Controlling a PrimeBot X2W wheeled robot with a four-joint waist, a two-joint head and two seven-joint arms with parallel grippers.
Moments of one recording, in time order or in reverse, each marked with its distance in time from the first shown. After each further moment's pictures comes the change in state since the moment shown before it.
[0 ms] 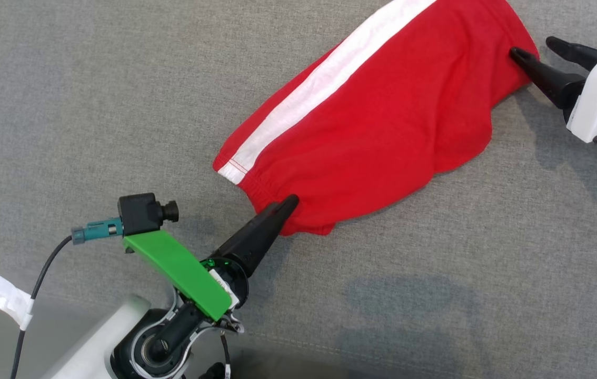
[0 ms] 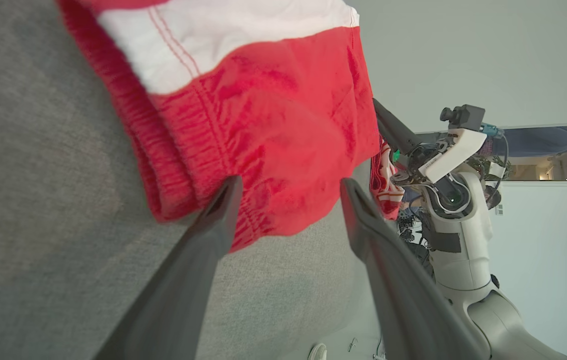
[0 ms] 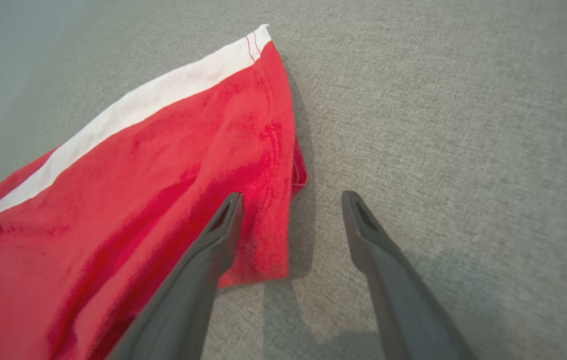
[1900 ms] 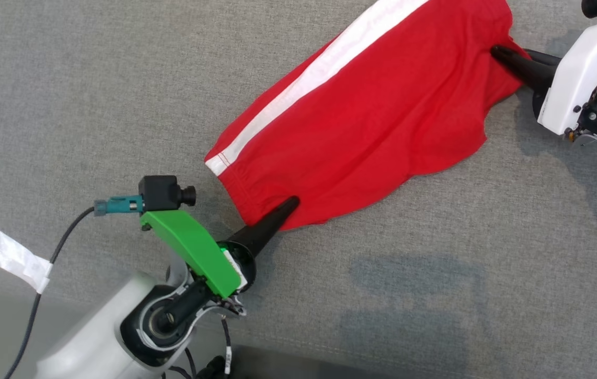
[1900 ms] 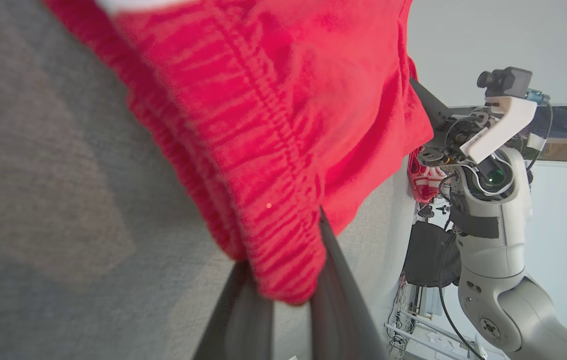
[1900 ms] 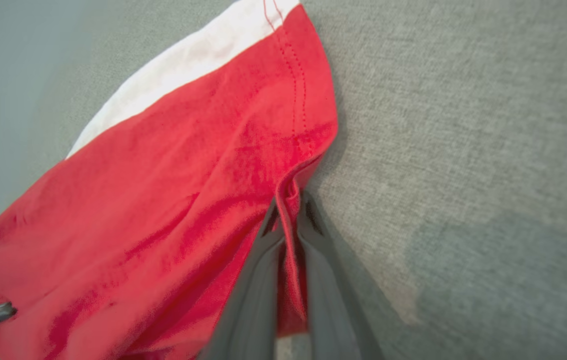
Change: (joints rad) left arm -0.093 -0.049 -0.062 0.142 -0.001 -0.004 0.099; right arm -0.062 0.078 0.039 0.067 0.034 0.012 0.058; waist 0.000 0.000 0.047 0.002
